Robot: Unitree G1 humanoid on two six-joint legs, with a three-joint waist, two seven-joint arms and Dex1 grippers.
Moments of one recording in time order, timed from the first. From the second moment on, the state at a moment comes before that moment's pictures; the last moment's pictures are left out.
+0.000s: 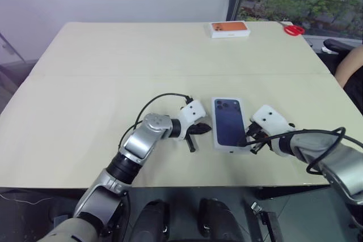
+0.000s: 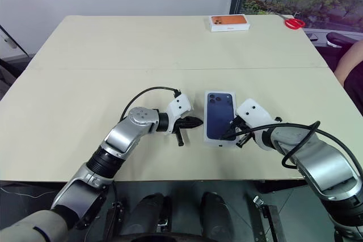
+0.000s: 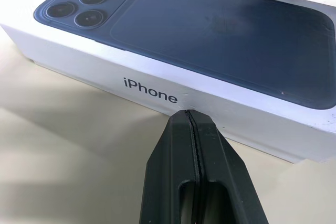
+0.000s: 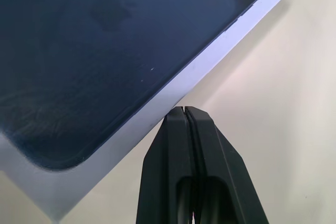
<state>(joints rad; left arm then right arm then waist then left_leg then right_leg) -0.60 0.21 -0.39 0.05 -0.10 0.58 -0.85 -0.20 -0.97 0.03 -0.65 0.41 1.17 0.47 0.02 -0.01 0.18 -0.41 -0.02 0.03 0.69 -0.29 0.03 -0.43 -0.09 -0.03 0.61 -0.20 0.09</state>
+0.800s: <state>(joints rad) -0.94 0.04 -0.37 0.54 -0.03 0.54 -0.74 -0.05 -0.87 -0.06 -0.78 0.53 1.16 0.52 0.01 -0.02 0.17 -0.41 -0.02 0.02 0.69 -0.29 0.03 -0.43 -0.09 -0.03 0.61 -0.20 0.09</state>
